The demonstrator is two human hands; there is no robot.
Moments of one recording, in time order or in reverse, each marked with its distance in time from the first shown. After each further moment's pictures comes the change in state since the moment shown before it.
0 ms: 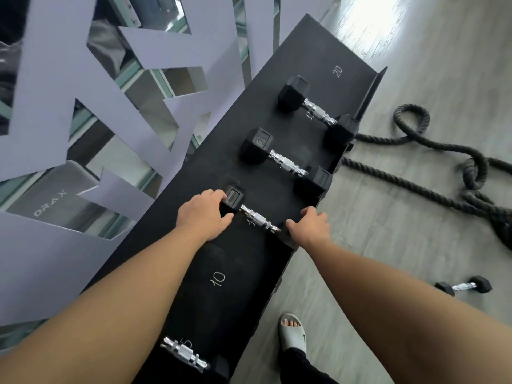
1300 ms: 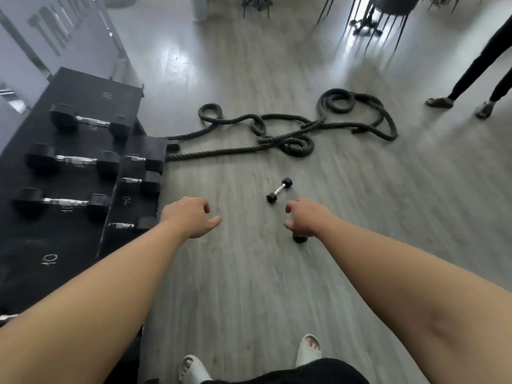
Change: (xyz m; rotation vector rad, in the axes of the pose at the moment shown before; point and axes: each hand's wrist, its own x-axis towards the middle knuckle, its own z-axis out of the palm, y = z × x) left_hand -0.441 0.404 0.058 0.189 -0.135 0.572; right_hand -0.408 0.557 -0.241 -0.371 0.142 0.011
